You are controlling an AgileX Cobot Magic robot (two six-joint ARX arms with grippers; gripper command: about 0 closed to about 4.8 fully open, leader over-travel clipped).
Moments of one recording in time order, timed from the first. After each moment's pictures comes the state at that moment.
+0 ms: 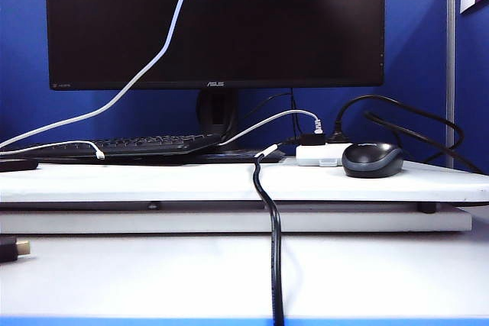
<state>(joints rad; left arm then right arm) -0.40 1.53 1.78 -0.40 1.24 -0.53 0.55 1.47 1.65 0.05 -0.54 1.18</state>
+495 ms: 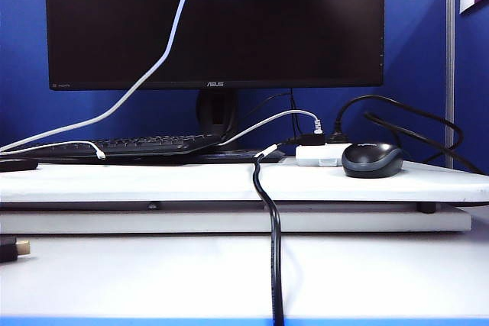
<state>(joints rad) -0.39 1.53 1.78 -0.45 1.25 -0.48 0.55 1.47 1.65 0.05 -0.55 1.13</state>
